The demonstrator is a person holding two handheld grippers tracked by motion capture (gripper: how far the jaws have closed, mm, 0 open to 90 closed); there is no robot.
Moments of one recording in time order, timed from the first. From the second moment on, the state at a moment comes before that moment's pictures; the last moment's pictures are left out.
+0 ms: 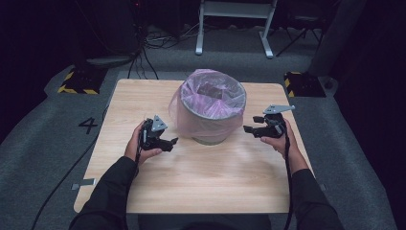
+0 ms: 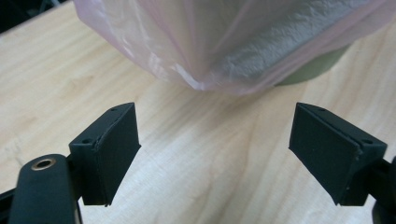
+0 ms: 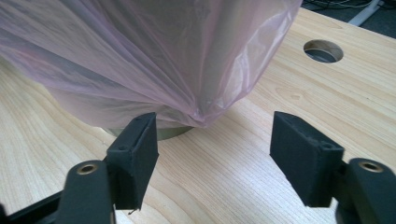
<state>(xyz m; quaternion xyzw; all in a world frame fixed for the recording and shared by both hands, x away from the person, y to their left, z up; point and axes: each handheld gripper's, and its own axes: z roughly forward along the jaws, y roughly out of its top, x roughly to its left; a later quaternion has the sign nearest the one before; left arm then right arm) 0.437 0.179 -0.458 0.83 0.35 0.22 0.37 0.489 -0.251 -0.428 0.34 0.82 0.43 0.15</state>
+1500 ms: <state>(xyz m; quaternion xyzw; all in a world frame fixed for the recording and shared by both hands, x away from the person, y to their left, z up) 0.408 0.182 -0.502 0.85 0.36 0.15 0.35 0.461 -0.245 -0.367 0.30 0.80 0.47 0.23</state>
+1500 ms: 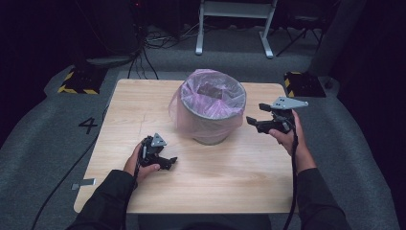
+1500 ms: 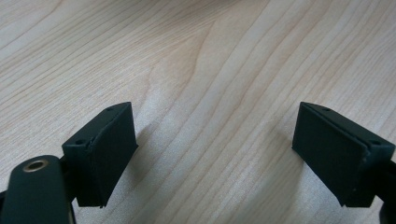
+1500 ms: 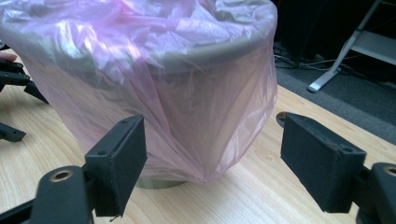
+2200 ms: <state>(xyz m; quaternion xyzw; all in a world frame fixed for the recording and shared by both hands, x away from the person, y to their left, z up) 0.408 0.181 -0.504 0.85 0.36 0.15 0.35 0.479 -0.229 -0.353 0.29 0.81 0.46 0.22</state>
